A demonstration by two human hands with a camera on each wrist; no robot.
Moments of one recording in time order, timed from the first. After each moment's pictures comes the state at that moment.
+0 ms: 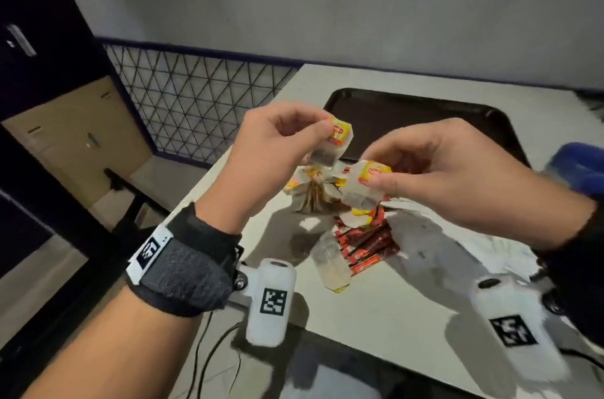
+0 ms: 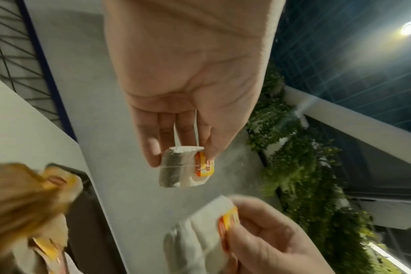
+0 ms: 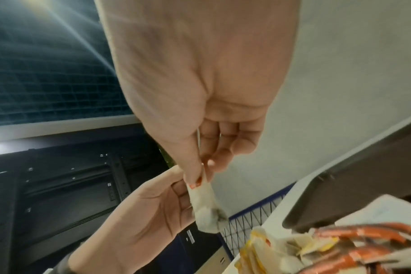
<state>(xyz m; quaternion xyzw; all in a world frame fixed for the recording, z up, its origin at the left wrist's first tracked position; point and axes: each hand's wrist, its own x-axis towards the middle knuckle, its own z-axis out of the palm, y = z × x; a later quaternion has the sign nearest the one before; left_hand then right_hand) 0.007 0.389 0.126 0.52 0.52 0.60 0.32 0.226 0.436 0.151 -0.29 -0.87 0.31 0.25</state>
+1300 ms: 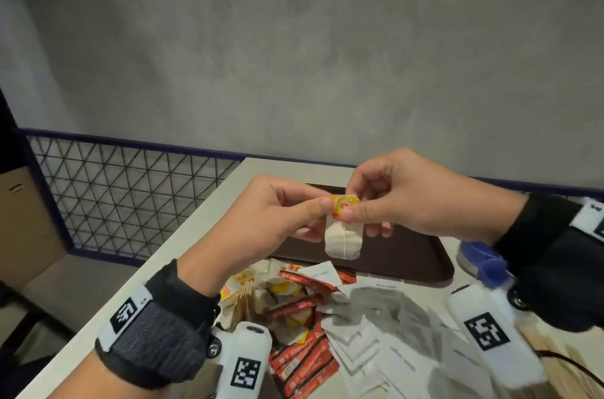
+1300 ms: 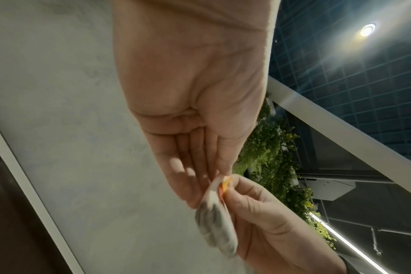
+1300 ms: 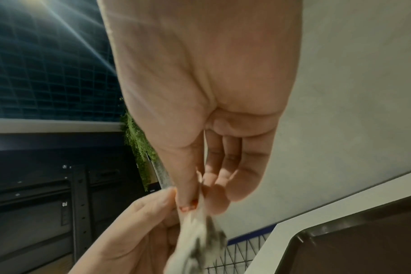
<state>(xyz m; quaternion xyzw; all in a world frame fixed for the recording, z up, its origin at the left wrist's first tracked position) 0.051 0.454 0.165 0.63 0.40 0.51 0.43 0.261 0.497 0.222 -0.37 -0.84 0.33 0.23</state>
